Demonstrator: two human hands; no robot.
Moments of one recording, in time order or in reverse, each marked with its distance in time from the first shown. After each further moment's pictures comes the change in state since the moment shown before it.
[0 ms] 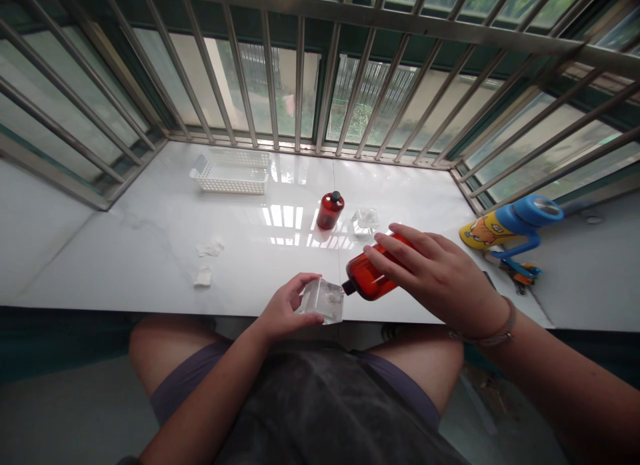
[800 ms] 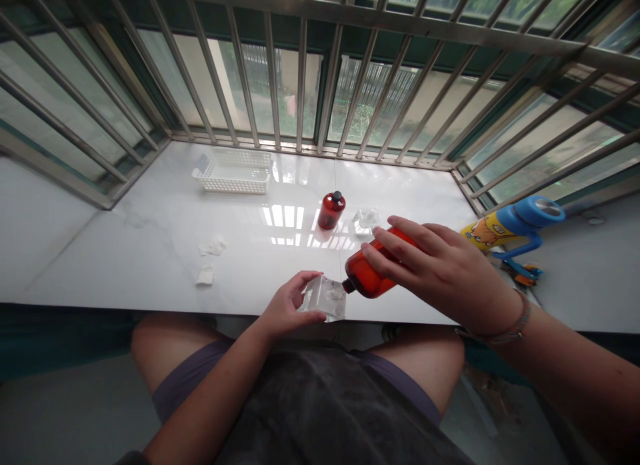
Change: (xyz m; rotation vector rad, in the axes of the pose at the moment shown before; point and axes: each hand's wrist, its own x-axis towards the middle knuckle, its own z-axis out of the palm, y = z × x) left_hand 0.002 -0.003 0.001 -0.063 0.019 0.013; right_hand 0.019 0.006 -0.020 -0.094 0.071 -0.124
